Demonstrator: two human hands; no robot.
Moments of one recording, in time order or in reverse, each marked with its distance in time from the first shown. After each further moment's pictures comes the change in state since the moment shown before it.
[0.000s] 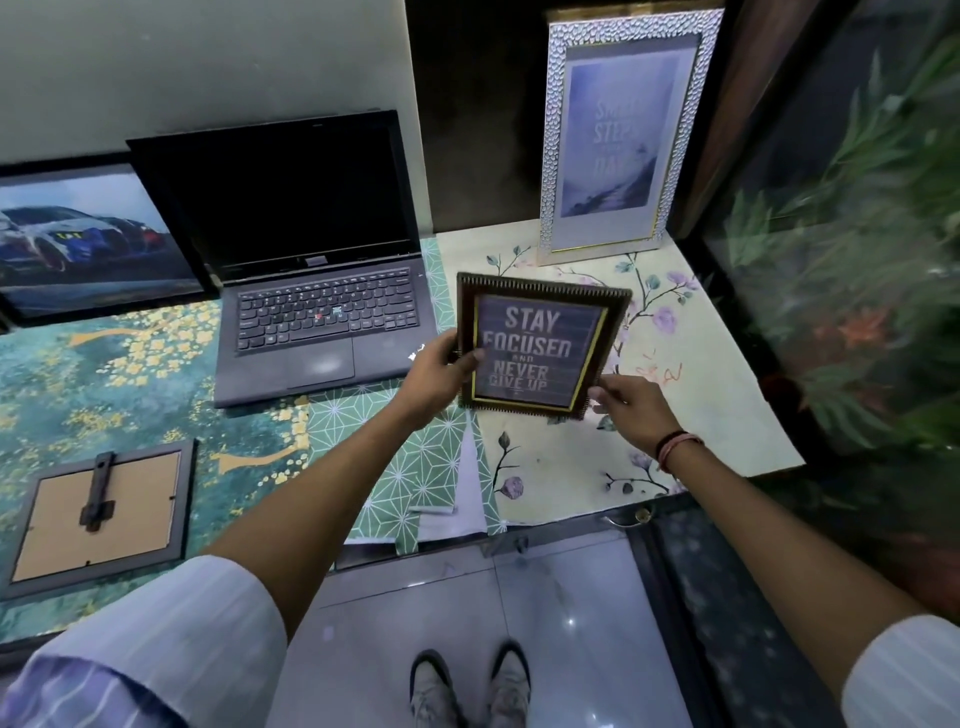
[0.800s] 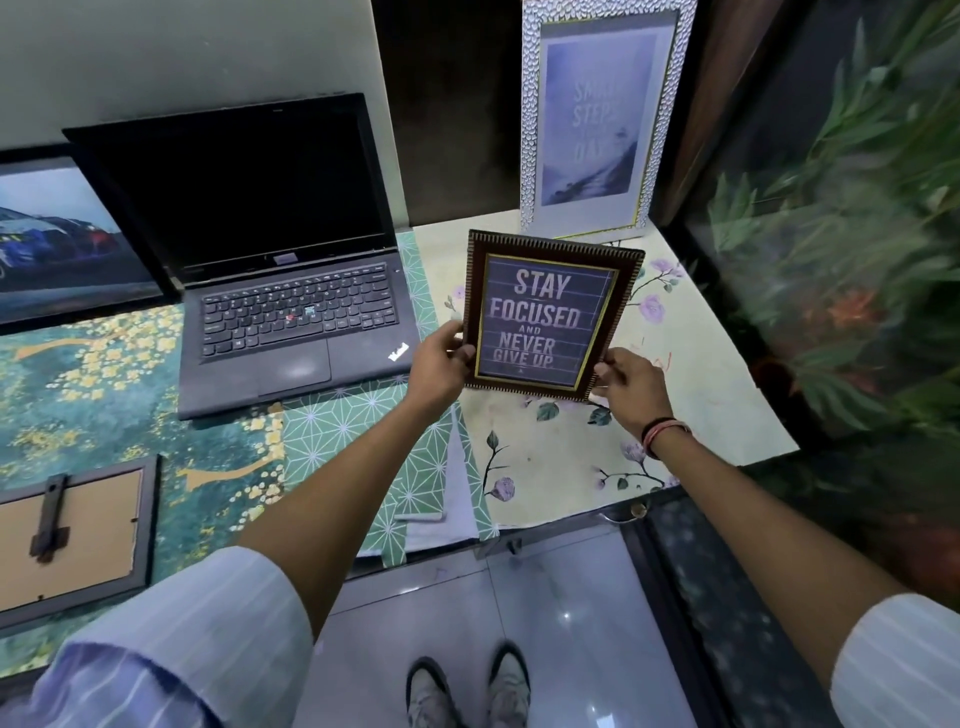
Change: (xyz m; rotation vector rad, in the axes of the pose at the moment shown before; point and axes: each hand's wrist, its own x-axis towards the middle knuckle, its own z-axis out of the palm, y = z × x) left_hand 0.028 -0.014 0.029 0.146 0.127 0.028; right_hand 0.014 0.007 0.008 0.117 0.233 0.208
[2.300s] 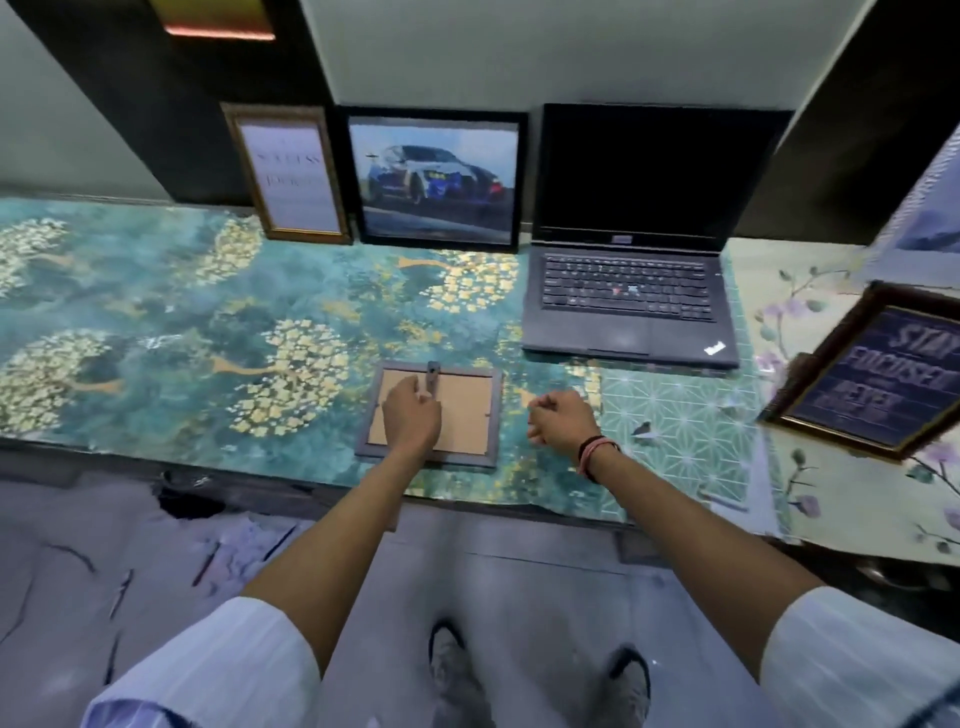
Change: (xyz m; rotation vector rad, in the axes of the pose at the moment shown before) left_hand -0.210 -0.179 -0.379 0.197 0.605 -0.505; right_hand -0.210 -0.277 0.358 0.106 -0.610 0.052
